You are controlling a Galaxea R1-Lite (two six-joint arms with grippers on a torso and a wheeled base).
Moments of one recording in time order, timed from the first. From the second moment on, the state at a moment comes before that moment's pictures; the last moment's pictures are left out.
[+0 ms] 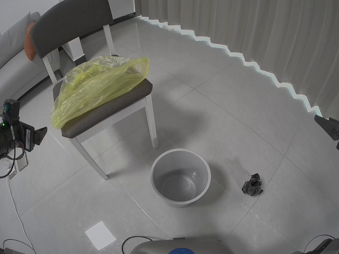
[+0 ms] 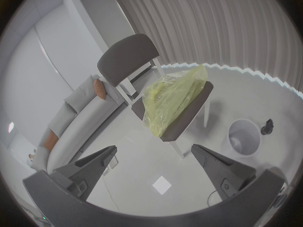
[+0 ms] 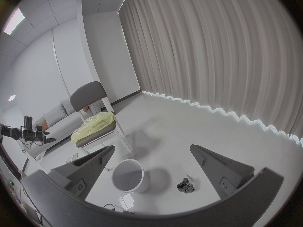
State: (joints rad) left arm -0.05 1.19 -0.84 0.02 0.27 0.33; right arm 0.10 0.95 -0.64 -0.21 0.10 0.19
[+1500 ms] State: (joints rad) left arm -0.03 1.82 -1.28 -0.04 0.47 0.58; right arm 0.08 1.02 -0.64 -0.21 0.11 0.19
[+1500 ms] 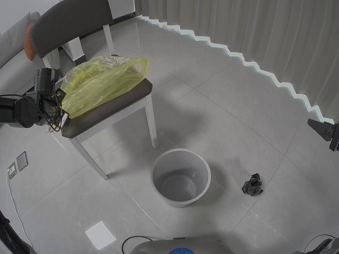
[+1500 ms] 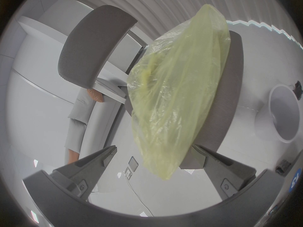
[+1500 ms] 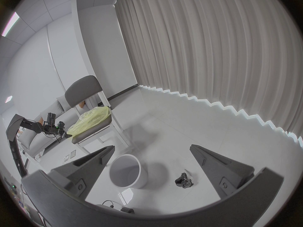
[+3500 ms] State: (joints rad) left arm 0.02 1.89 -1.27 -0.23 0.59 0.71; right arm 0.07 1.02 -0.61 -0.21 0.14 0.17
